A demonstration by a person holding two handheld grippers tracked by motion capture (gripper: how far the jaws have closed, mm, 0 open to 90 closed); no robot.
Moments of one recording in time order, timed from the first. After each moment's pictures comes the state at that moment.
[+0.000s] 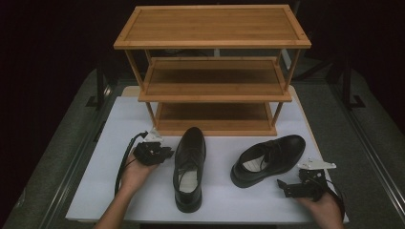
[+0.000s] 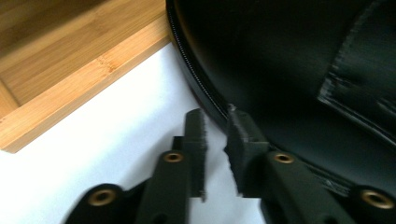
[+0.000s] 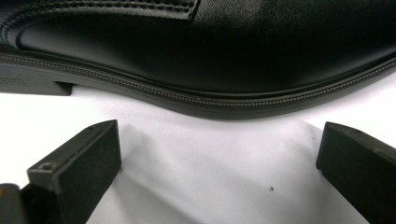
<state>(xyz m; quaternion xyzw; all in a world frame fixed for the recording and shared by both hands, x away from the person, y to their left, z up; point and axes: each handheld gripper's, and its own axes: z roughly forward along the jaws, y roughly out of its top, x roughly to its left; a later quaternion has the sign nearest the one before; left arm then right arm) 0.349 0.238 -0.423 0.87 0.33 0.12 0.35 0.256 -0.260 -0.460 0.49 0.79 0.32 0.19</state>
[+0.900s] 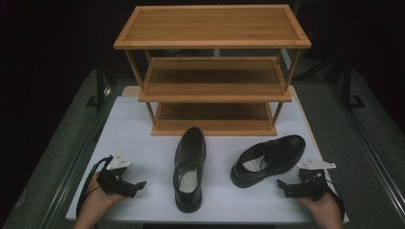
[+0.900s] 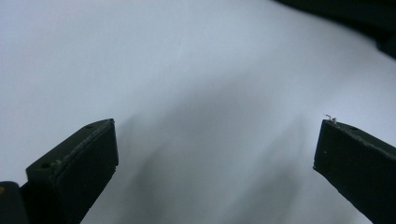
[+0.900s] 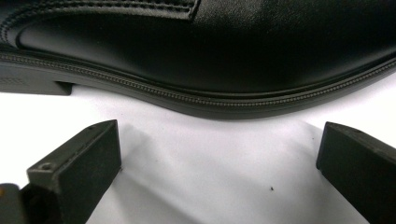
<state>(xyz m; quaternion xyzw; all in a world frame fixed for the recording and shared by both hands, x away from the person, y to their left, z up) 0.275 0.324 -0.438 0.87 0.36 0.15 0.31 0.256 -0.260 -0.459 0.49 0.79 0.32 0.19</state>
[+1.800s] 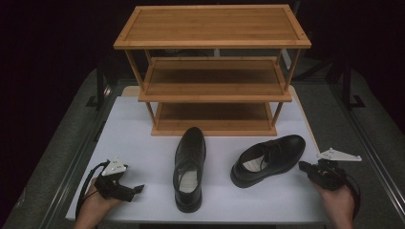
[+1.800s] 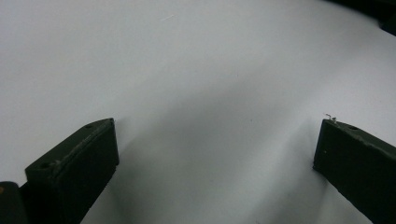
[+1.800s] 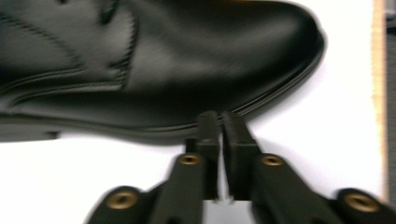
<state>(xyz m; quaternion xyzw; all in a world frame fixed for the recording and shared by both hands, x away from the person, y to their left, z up) 0.272 0.334 -0.451 0.86 0.35 0.15 0.34 0.264 -0.296 -0.426 0.53 0.74 0.35 0.20</state>
